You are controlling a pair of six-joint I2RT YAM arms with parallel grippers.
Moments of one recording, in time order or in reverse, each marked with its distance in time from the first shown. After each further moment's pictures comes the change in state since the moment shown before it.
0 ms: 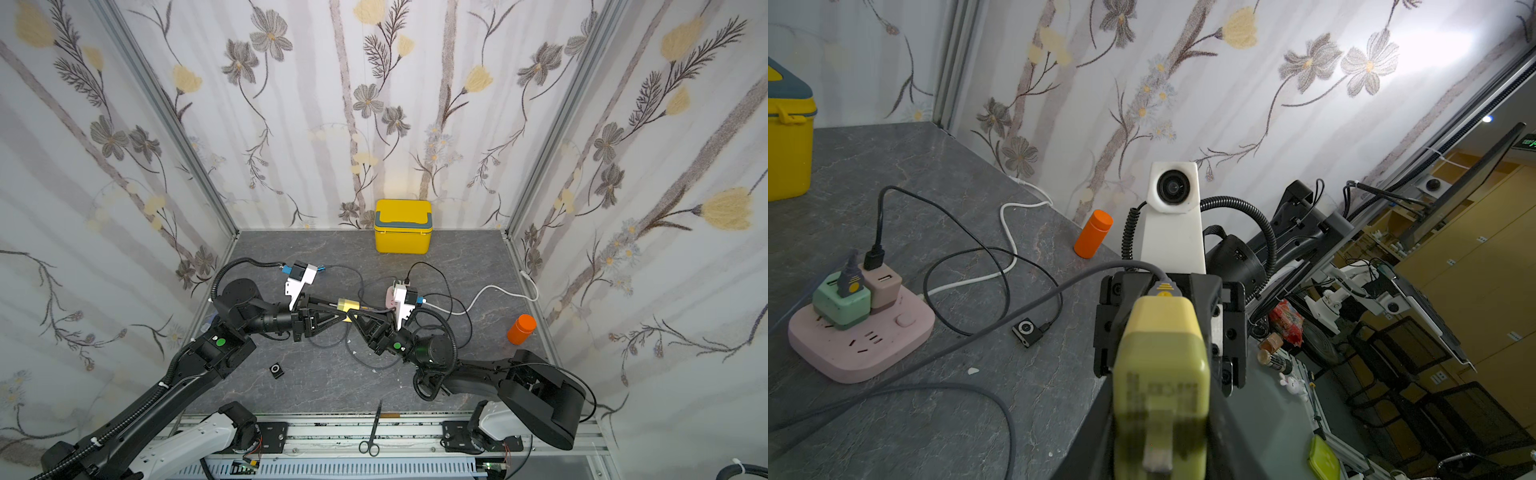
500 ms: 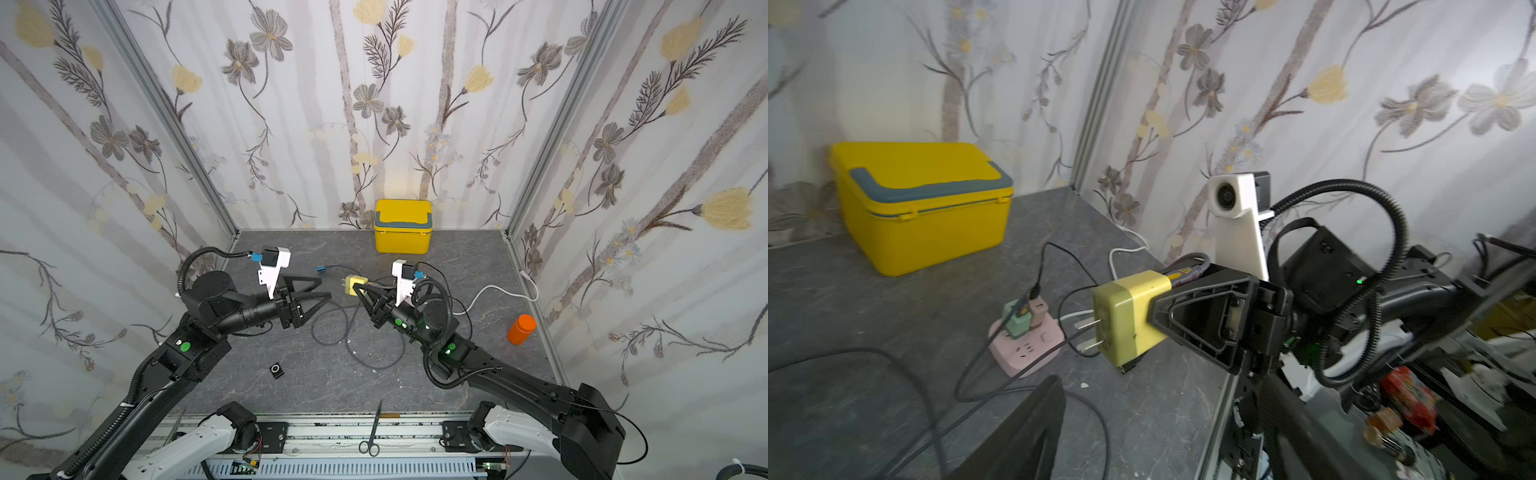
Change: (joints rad) left arm 0.074 -0.041 0.224 -0.353 -0.340 0.171; right arm -0.110 -0.272 0.317 -1.108 0.214 -0.327
